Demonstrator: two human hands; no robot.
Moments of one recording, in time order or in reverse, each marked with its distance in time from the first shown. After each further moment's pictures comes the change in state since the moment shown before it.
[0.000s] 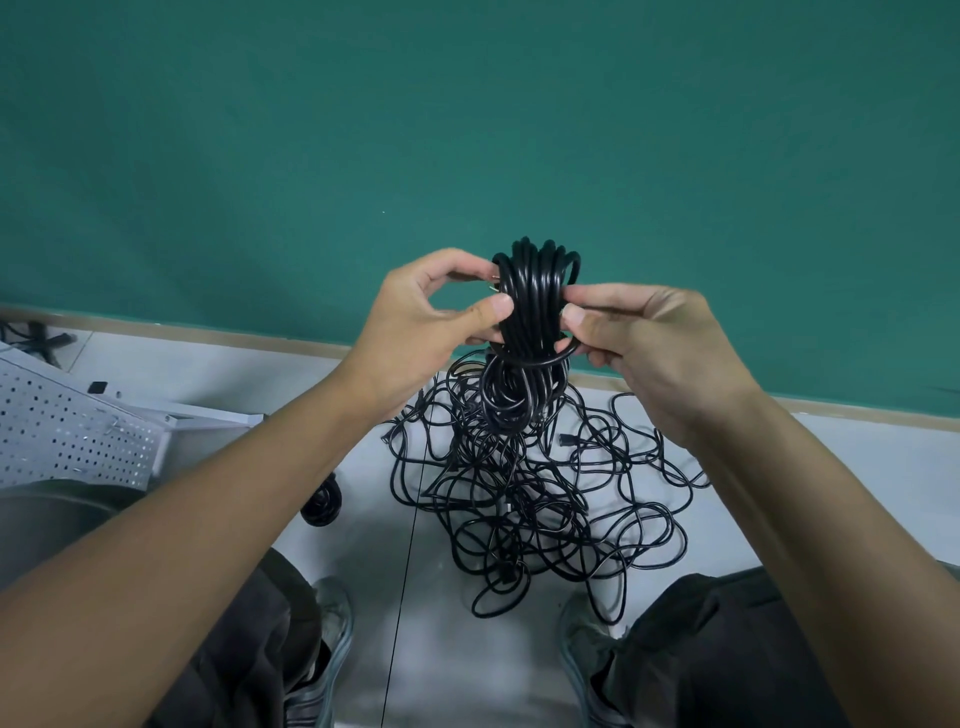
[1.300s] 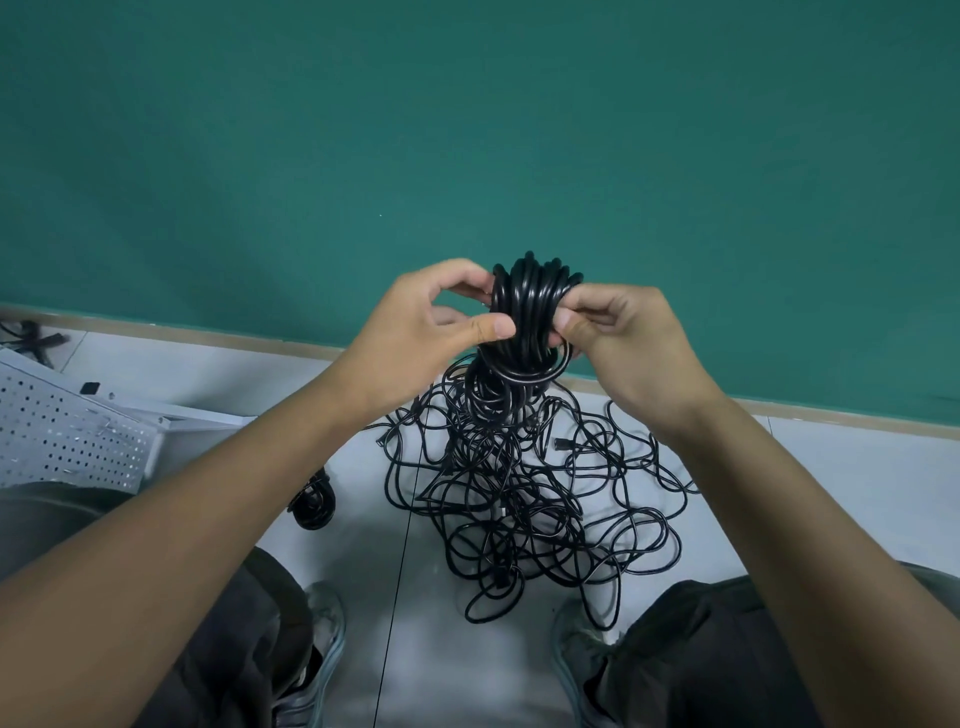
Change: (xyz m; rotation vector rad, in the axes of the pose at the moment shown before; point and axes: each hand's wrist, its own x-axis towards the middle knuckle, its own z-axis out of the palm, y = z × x) left_hand -0.001 0.005 -0.003 0.233 -0.105 0.011; right_hand 0.013 0.008 0.005 -0.349 -0.094 -0.262
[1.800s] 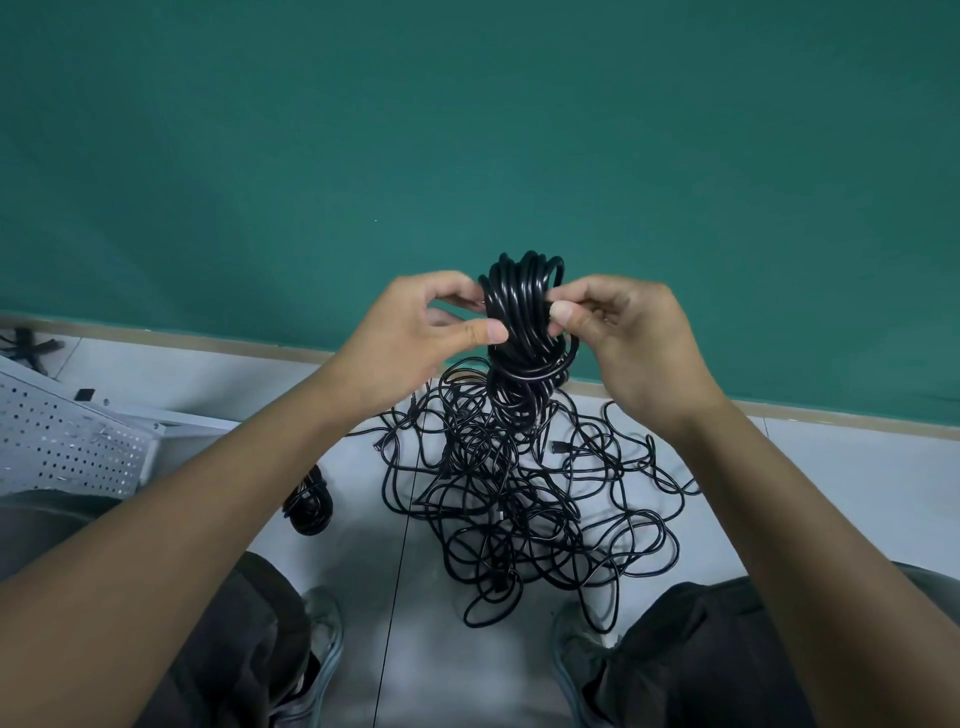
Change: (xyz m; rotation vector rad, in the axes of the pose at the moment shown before) left_hand 0.002 0.002 -0.003 0.056 -0.023 -0.038; right_hand 0.001 0.002 -0.005 -0.081 0.081 -0.064
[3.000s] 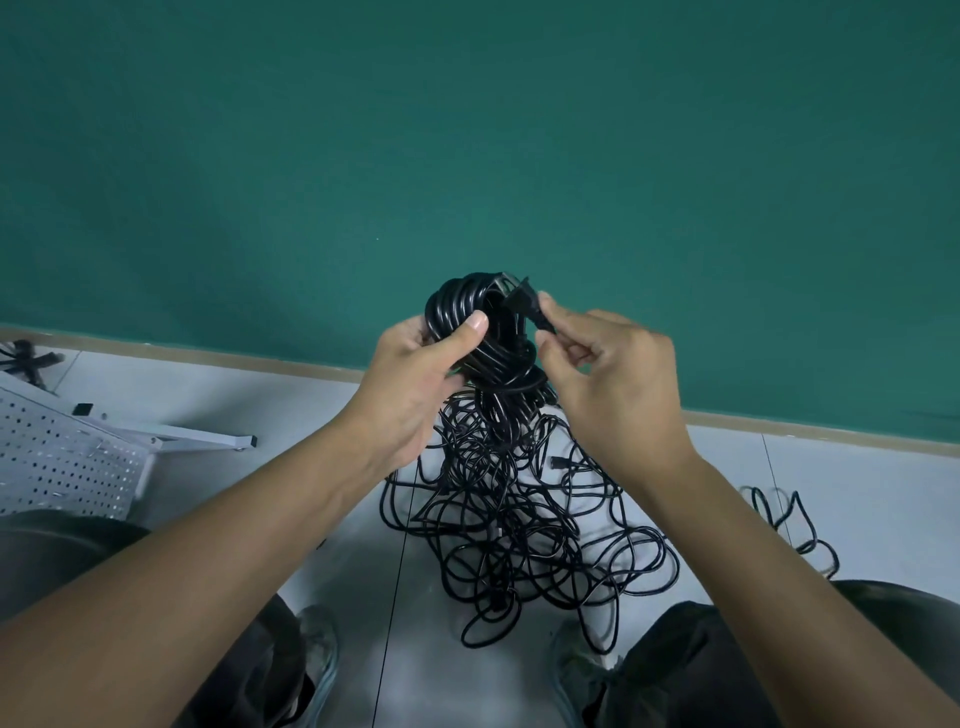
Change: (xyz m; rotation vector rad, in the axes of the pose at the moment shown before) left_hand -0.007 -0.008 0.025 -0.554 0.207 -0.216; right_hand -0.010 0.005 0.025 -0.317 0.305 -0.362
